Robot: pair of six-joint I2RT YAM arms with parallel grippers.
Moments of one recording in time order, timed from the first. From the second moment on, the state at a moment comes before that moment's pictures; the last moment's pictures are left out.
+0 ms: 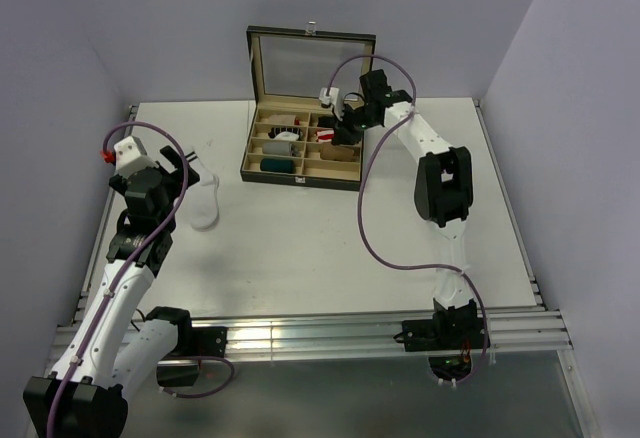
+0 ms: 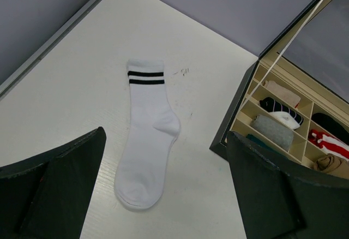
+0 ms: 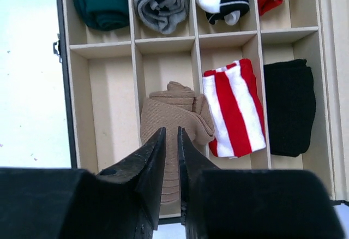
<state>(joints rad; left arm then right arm) -0.16 0.81 0.71 -0.12 -0.46 -0.45 0.28 2.29 2.07 -0.77 -0.72 -0.88</state>
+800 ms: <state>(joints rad) -0.16 0.81 0.71 -0.12 -0.44 -0.45 0.30 2.39 2.16 -0.86 -0.53 -0.84</state>
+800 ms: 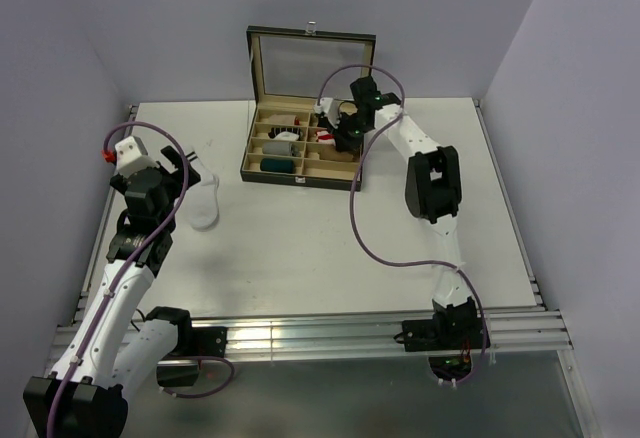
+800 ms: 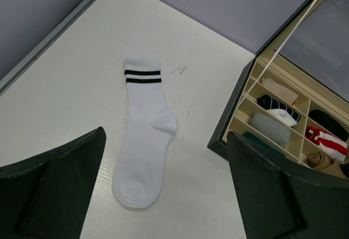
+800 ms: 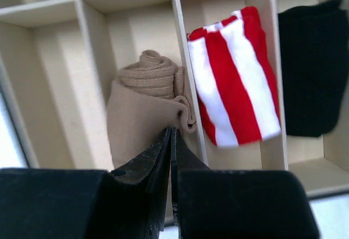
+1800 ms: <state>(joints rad) -0.16 0.77 0.69 -0.11 -0.42 -0.45 0.35 2.26 2.08 -0.77 -0.33 -0.85</state>
